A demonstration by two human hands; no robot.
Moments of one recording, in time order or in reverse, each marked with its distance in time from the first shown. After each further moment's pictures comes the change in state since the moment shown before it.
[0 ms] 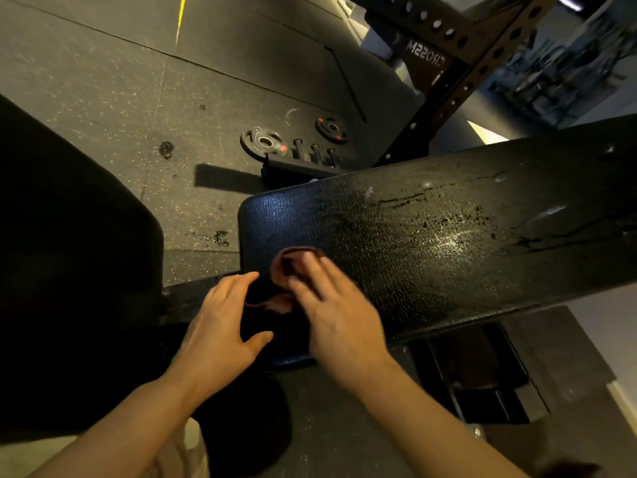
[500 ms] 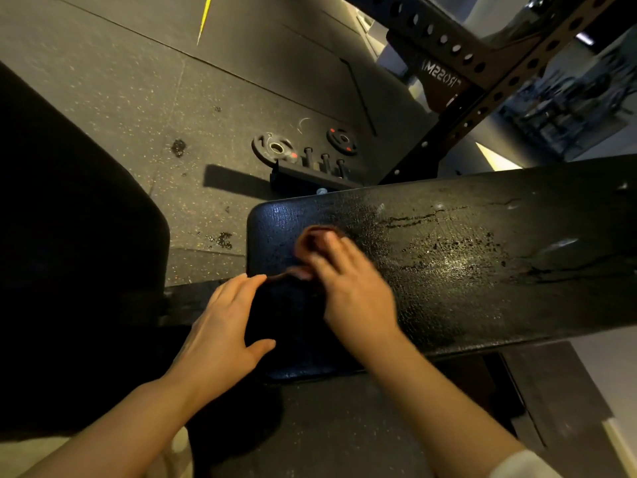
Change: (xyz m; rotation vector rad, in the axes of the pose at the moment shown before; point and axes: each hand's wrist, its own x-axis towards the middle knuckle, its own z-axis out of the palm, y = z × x) left_hand 0.005 0.001 0.000 0.042 0.011 -0.013; right_hand 0.042 0.025 -0.004 0.009 0.020 -0.005
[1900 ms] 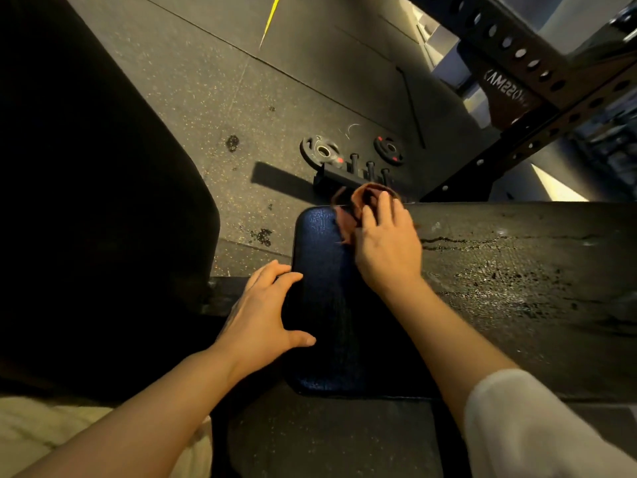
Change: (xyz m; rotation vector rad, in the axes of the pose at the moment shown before) left_hand 0.016 -0.002 -0.013 -0.086 -0.060 -0.155; right_hand 0.102 0.002 0.007 -0.161 0.060 0.054
